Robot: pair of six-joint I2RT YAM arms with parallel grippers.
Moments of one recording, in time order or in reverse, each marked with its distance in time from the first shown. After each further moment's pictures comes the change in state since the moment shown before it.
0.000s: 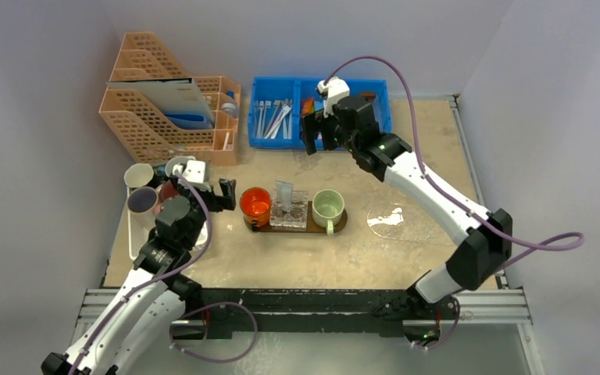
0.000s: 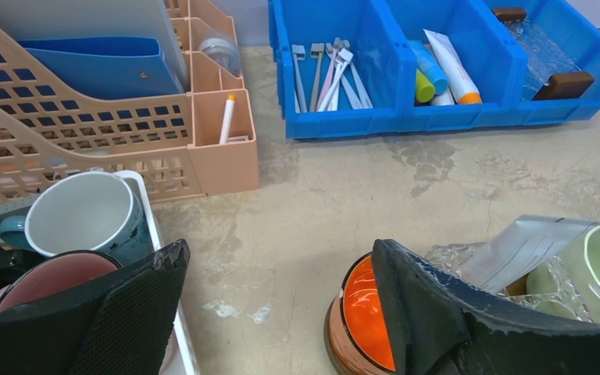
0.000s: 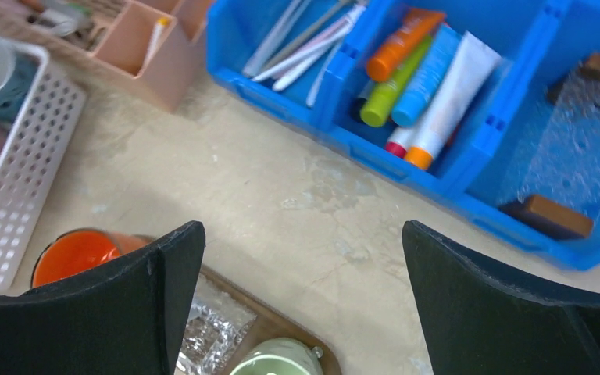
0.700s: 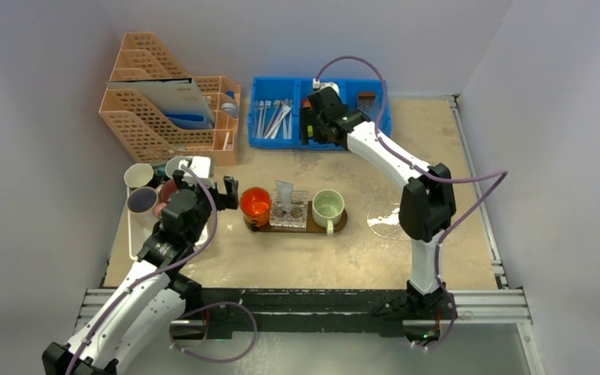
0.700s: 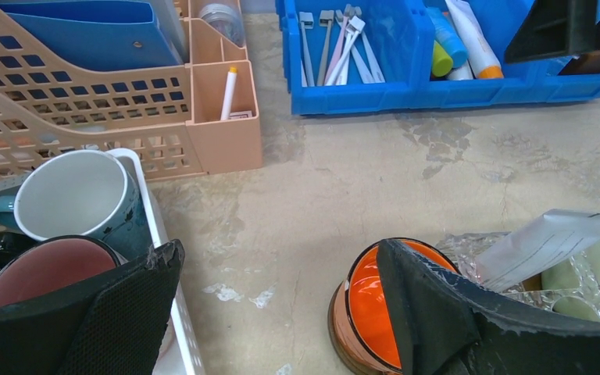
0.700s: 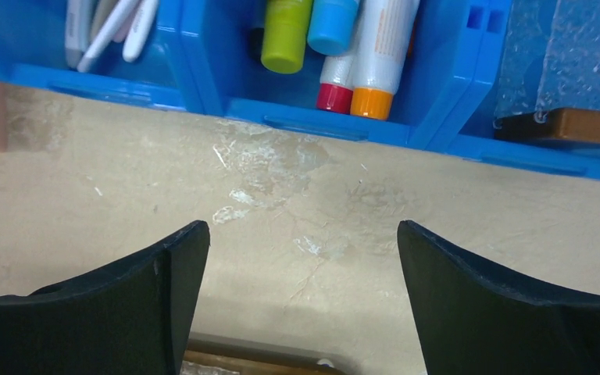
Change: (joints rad) left arm 0.000 0.074 0.021 -0.028 -0.017 -0.018; right arm -0.065 0.469 0.376 -0.292 0.229 0.264
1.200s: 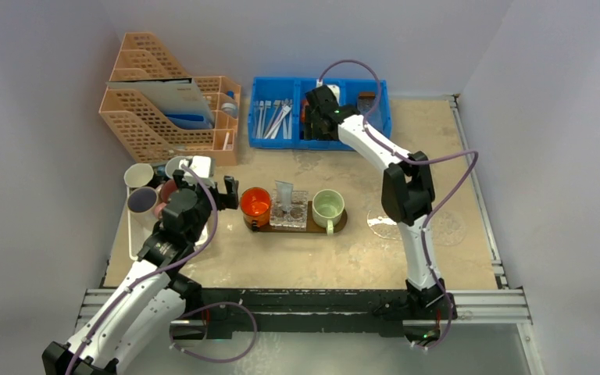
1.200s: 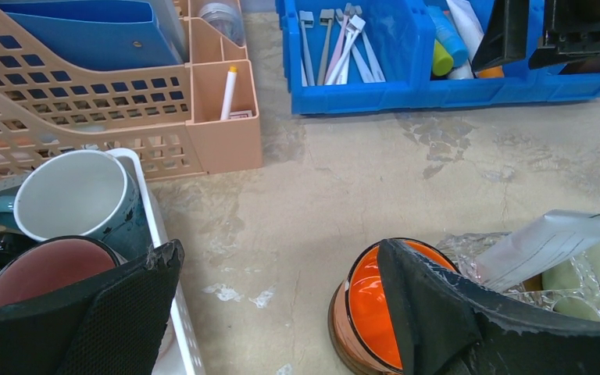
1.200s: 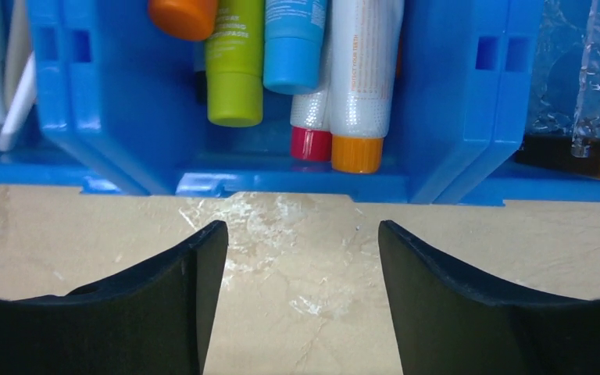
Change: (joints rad) left arm 0.001 0.004 0.004 -0.001 0.001 0.000; right arm -0.051 0.237 0.197 -0.061 0.027 0.096
